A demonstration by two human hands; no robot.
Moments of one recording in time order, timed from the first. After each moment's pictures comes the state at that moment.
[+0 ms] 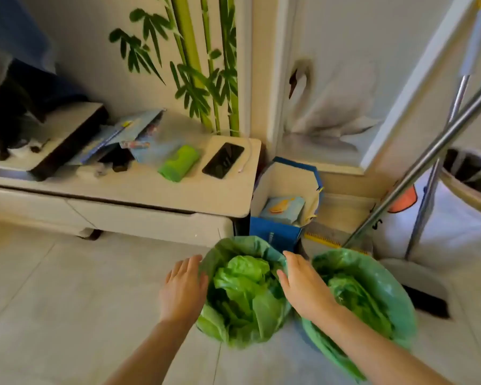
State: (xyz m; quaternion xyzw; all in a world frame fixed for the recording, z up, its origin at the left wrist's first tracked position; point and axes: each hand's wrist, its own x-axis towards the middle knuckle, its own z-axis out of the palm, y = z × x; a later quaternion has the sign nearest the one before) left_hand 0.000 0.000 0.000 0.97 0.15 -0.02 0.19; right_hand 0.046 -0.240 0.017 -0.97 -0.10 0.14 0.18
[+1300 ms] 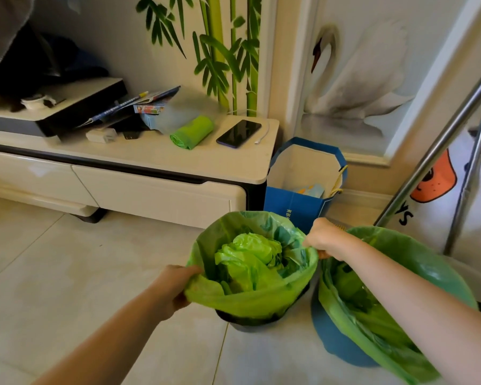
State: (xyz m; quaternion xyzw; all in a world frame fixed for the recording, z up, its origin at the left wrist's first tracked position) left_hand -0.029 0.030 -0.087 0.66 0.40 -0.14 0.63; right_hand 0.106 -0.233 -0.051 -0.91 0.11 0.27 0.31
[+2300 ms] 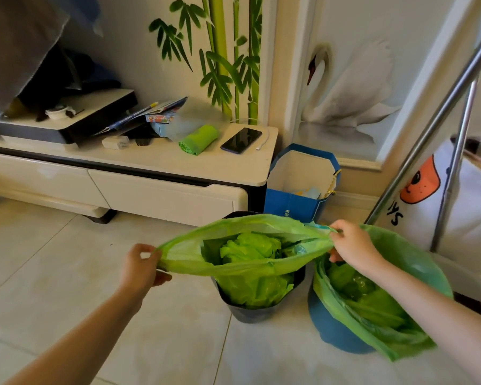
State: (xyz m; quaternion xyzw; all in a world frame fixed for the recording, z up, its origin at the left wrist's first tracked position) left_hand -0.067 0.081 -0.057 0.73 0.36 0.08 0.58; right_hand 0.052 -0.292 -0.037 -0.92 0.02 0.09 0.38
